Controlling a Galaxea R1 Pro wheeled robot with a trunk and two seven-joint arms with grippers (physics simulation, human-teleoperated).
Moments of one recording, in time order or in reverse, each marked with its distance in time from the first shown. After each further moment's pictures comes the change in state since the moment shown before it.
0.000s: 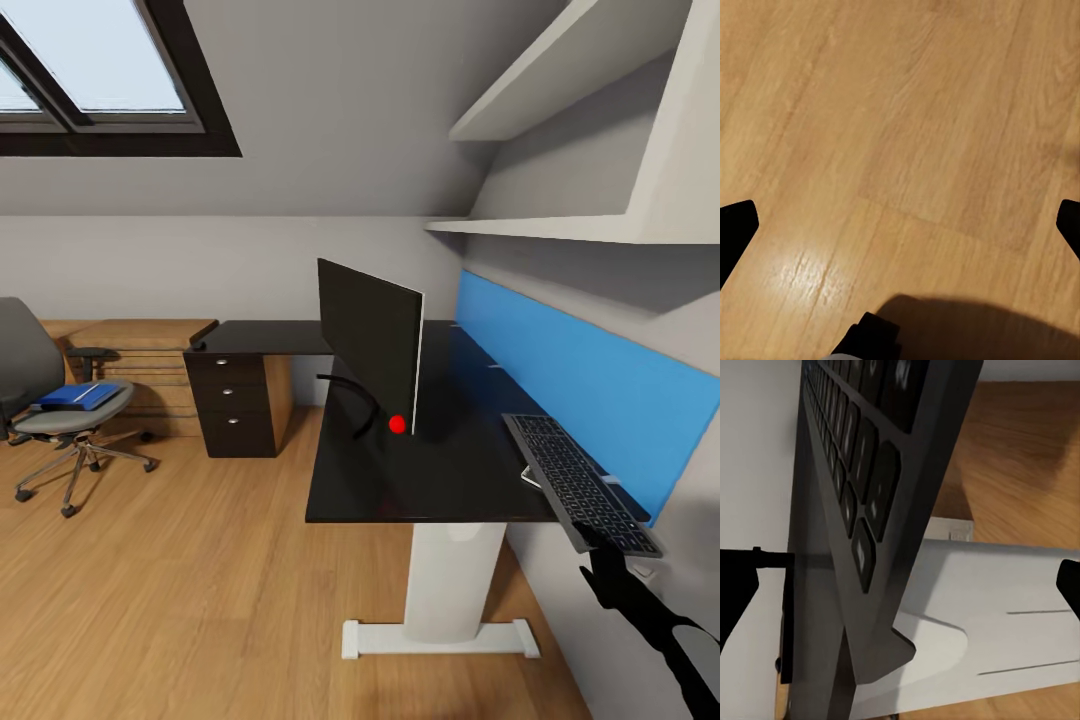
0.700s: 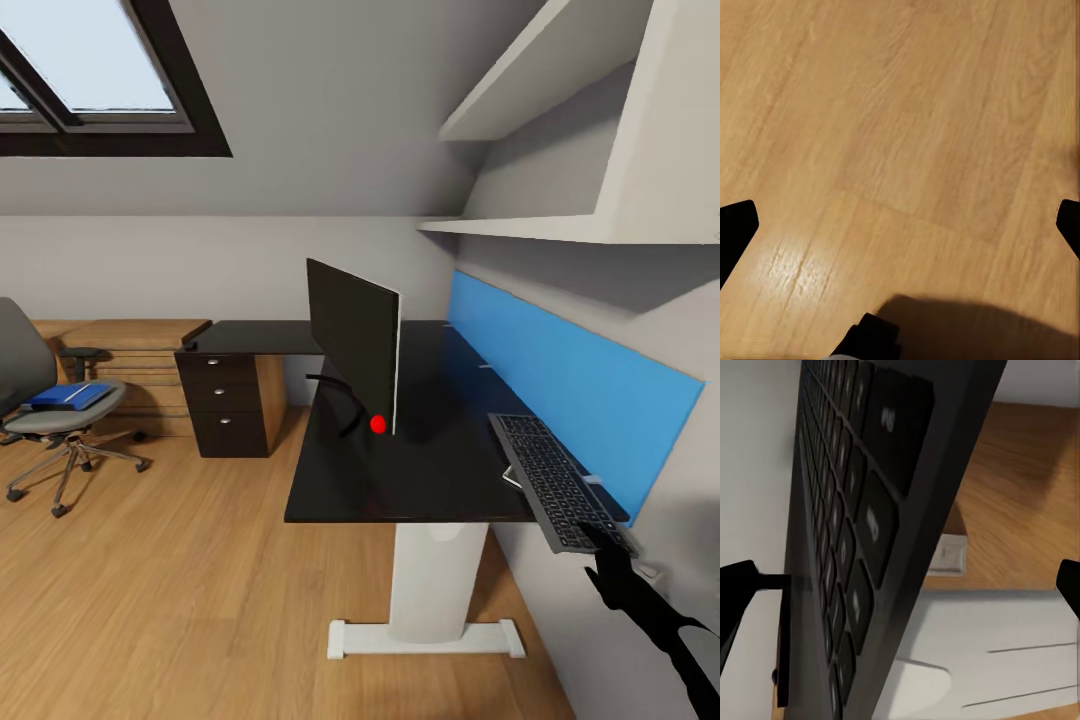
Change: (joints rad) left arm 0.000 0.000 0.000 0.001 0.000 -0.004 0.000; right arm 0.000 -0.010 -0.009 0.003 0.000 0.000 -0.004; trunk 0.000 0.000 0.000
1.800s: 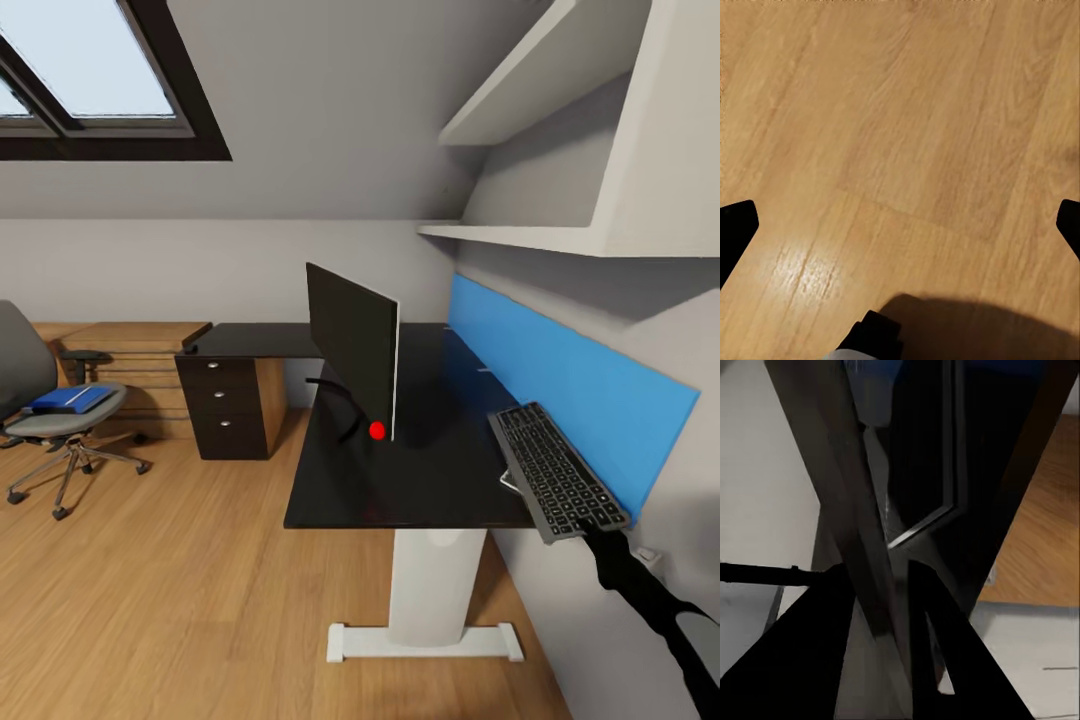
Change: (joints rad) left arm 0.000 0.000 0.000 0.002 0.000 -0.001 0.000; right arm 0.002 0.006 0.006 -0.085 -0.003 -0.006 0.007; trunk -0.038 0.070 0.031
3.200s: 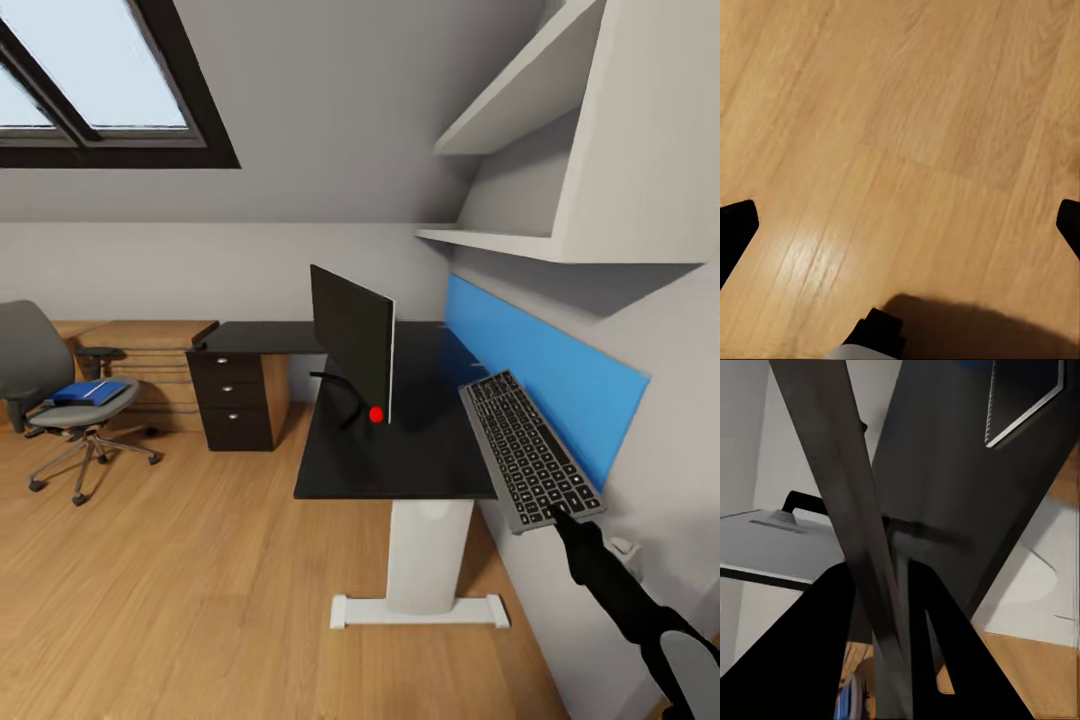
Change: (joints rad) left arm 0.000 0.002 0.002 0.000 0.000 -0.001 0.000; right arm 0.218 0.206 -0.004 -0.603 0.051 0.003 -0.222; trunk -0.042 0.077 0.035
